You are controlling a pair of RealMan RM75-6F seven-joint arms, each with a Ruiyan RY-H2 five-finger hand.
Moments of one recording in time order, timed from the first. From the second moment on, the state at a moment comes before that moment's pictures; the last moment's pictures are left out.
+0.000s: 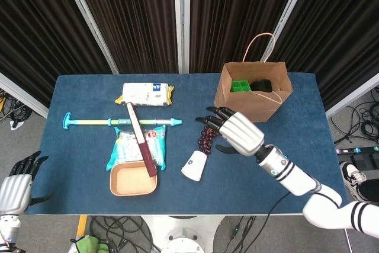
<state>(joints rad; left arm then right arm) -0.02 -1.22 0.01 -1.52 1.47 1.46 -0.03 0.77 -1.19 0.22 -1.69 -1.63 1.00 0.02</state>
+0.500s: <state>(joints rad) -0.02 -1.22 0.01 -1.51 1.47 1.46 -0.04 0.91 -1.50 0.18 -1.38 -1.32 0.74 -0.41</state>
